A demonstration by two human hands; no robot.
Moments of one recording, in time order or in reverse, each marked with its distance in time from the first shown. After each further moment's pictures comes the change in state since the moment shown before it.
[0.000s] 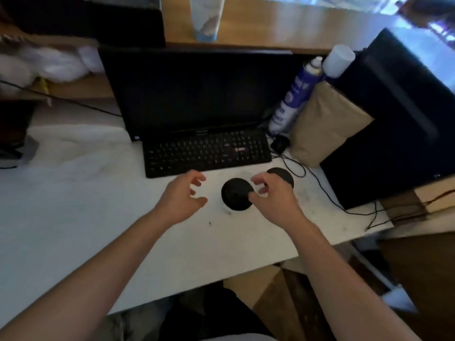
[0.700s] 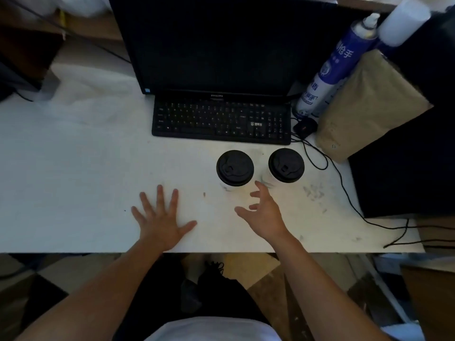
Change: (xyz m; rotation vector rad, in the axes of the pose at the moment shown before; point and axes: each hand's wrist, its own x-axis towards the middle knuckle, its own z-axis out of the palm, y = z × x) left_hand -0.059 -0.125 0.141 0.707 -0.107 -0.543; right_hand 0.003 0.111 0.062 0.248 -0.324 0.131
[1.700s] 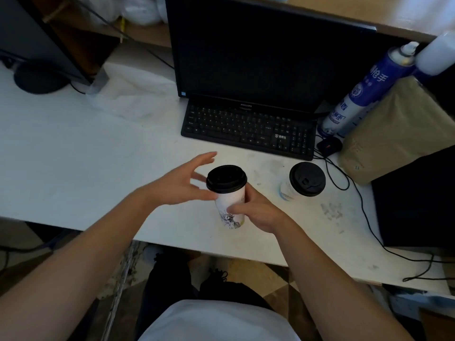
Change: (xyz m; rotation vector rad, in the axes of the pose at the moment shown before) left_hand -0.035 -0.004 -0.138 -0.947 -0.058 0.483; right_hand 0.036 -0.034 0.029 0.355 -0.583 -0.089
